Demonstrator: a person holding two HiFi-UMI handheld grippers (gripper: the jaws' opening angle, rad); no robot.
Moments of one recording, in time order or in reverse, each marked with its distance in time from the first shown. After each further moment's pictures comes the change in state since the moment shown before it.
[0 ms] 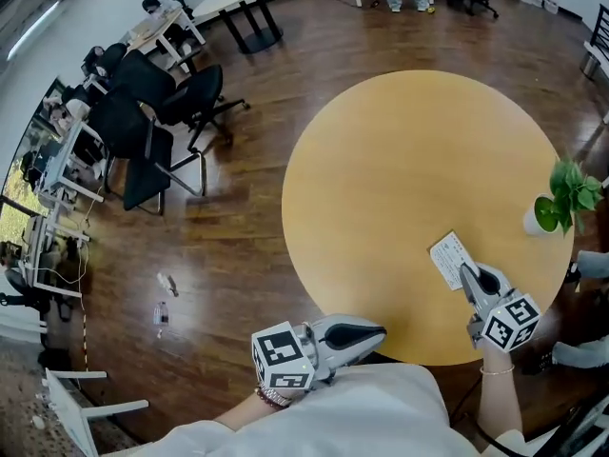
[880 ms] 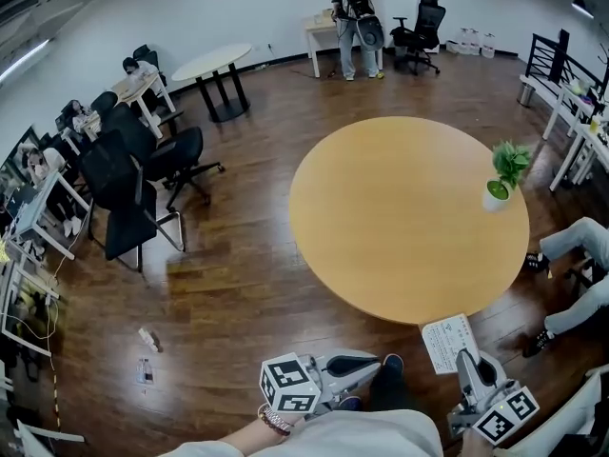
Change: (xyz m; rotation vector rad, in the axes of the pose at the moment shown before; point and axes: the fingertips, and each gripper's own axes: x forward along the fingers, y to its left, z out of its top) left arm -0.216 -0.130 -0.170 0.075 0.019 -0.190; right arm -0.172 0.384 -0.107 0.142 -0.315 -0.208
